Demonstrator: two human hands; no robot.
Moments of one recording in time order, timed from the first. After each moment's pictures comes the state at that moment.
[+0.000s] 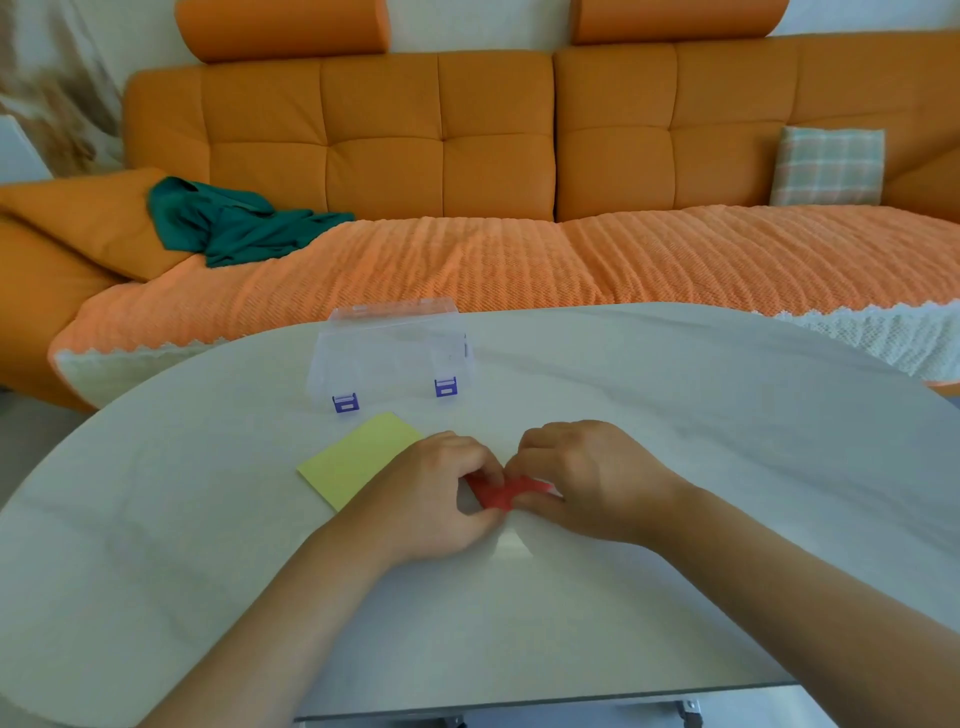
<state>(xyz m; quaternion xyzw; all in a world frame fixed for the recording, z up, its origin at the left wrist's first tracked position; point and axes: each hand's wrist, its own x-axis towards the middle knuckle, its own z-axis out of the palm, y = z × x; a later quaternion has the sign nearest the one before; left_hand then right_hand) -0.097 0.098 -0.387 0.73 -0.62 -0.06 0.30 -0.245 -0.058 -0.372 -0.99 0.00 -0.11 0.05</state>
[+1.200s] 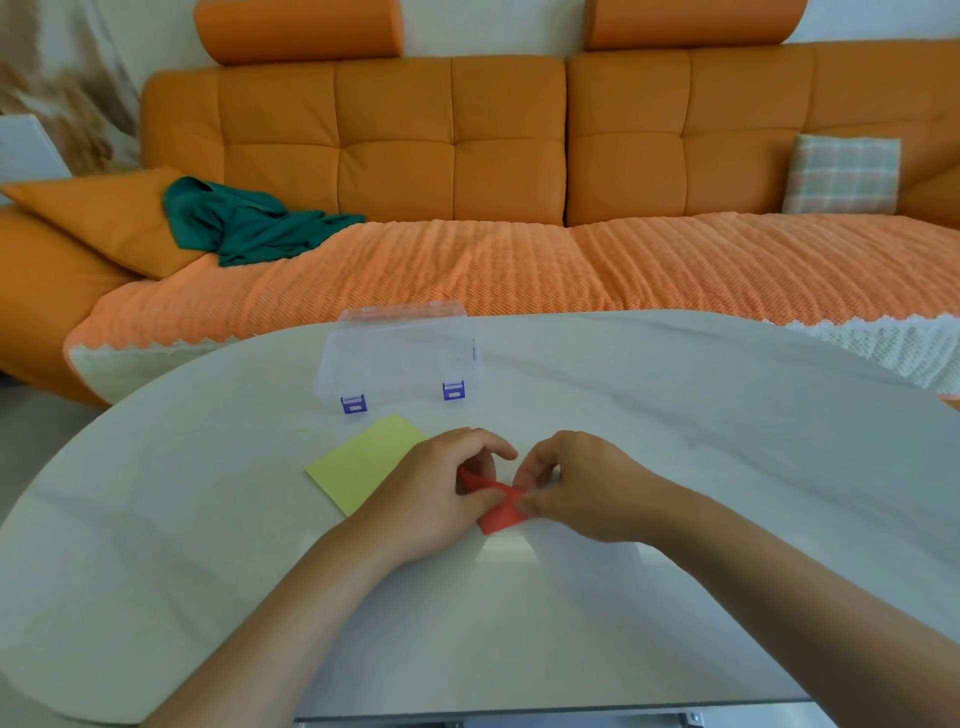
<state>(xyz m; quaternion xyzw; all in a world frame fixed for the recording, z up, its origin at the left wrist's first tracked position) -0.093 0.094 -0.393 0.76 -0.52 -0.13 0.37 -0.232 -0.050 -0.366 -0.91 0.24 0.00 0.34</state>
